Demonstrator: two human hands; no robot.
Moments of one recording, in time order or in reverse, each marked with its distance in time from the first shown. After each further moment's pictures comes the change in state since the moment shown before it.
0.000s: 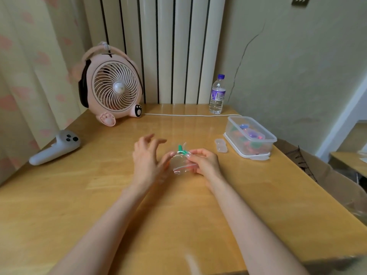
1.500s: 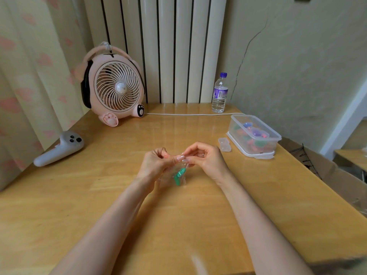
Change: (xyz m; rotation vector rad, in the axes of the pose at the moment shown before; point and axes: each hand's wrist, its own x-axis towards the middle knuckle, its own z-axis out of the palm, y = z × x) left_hand -0.003 0.019 -0.010 -0.908 -0.249 -0.494; right_hand -0.012 -0.014 -0.005 -0.215 -0.315 -0.418
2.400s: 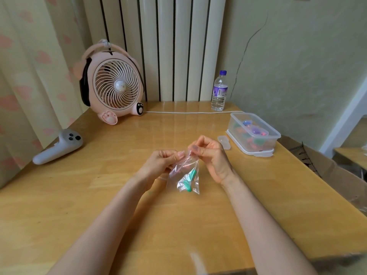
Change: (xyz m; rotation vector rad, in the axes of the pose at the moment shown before) left_hand 0.000 0.000 -0.005 0.085 -0.344 -0.050; right_hand -0.001 -0.006 -0.008 0.342 -0.029 0.058
